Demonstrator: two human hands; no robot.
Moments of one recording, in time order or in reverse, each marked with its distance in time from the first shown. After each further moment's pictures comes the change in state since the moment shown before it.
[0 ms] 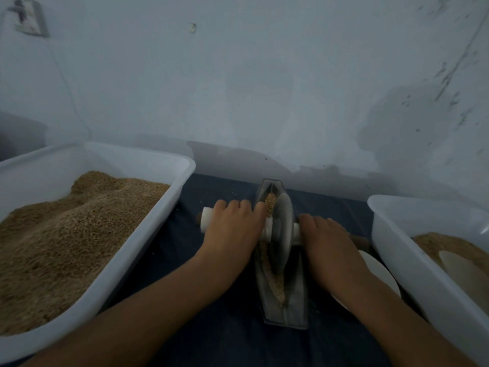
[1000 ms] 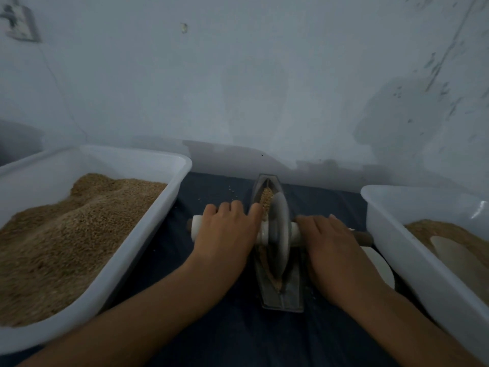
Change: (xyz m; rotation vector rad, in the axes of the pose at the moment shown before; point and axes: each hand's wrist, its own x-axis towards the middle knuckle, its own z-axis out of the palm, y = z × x) left_hand -0.030 0.003 -0.016 0.031 0.020 0.009; right_hand -0.040 -0.008 -0.013 0.053 0.066 -0.013
